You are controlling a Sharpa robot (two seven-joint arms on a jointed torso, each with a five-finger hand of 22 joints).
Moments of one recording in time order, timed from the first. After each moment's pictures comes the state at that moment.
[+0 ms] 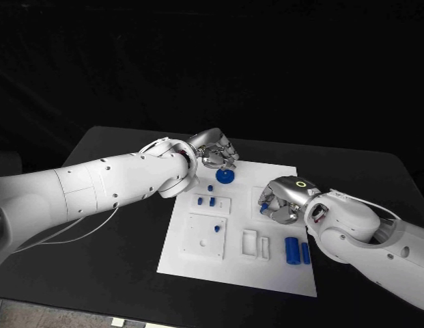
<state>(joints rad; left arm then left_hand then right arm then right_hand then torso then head) 1.35 -0.56 -0.14 1.24 -1.01 -0.35 0.04 1.43 -0.06 0.26 -0.16 0.18 1.10 0.13 0.06 0.06 1.23 0.08 0.06 0.06 1.30 0.01 0.37 0.22 0.07 1.09 -0.01 0.07 1.28 0.91 -0.76 0.23 1.57 -1.89 -0.15 -0.23 1.28 -0.16 0.58 -0.12 0.05 1.17 0.09 0.07 0.06 1.28 0.04 0.06 0.06 1.44 -0.04 0.89 0.58 0.15 1.47 -0.06 0.45 1.04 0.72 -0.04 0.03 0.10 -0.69</state>
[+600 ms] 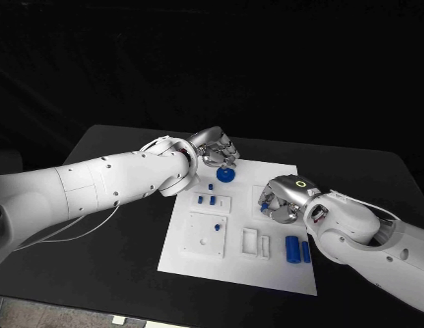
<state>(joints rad) 1.35 -0.56 -0.14 1.24 -1.00 -0.35 0.04 1.43 -0.06 0.26 -0.17 0.18 1.10 0.13 0.06 0.06 1.23 0.08 0.06 0.06 1.30 0.01 0.37 0.22 0.07 1.09 -0.01 0.07 1.29 0.91 -0.76 0.23 1.57 -1.92 -0.19 -0.23 1.29 -0.13 0.61 -0.18 0.04 1.27 0.07 0.06 0.07 1.37 0.03 0.06 0.06 1.44 -0.06 0.89 0.59 0.11 1.47 -0.09 0.50 1.09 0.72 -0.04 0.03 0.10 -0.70</state>
